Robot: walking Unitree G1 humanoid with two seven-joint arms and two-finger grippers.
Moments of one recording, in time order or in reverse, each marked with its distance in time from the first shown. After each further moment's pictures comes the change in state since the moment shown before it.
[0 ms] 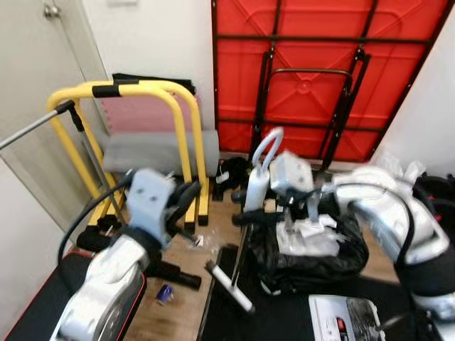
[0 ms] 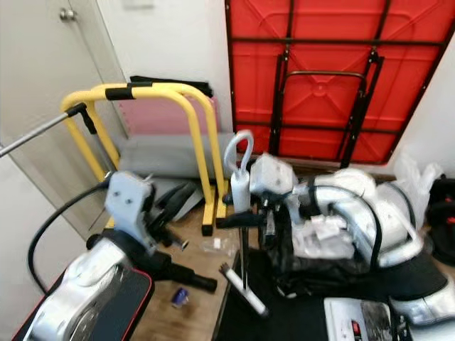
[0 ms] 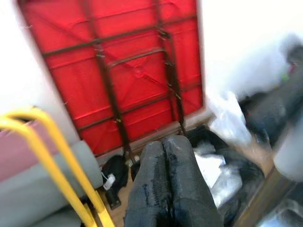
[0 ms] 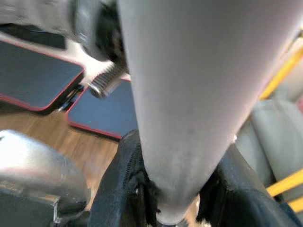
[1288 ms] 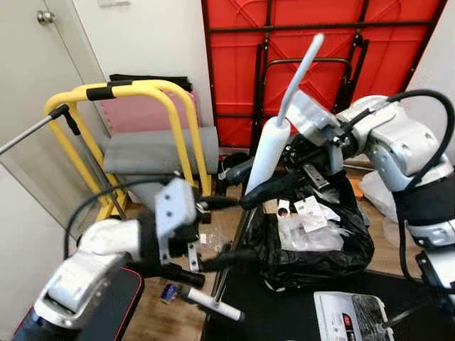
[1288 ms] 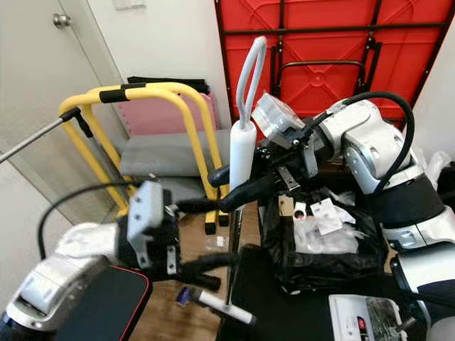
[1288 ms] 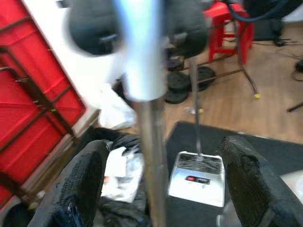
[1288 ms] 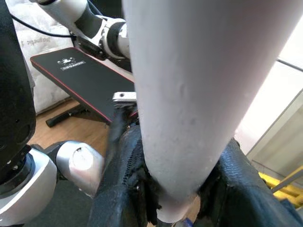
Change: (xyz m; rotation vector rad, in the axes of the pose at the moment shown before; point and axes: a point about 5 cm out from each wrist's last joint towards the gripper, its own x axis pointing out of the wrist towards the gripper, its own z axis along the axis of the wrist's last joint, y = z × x) left arm -0.007 0.013 0.032 0.066 -0.030 -0.683; right arm -0.014 -0.031 0.056 -0.074 -0.166 0.375
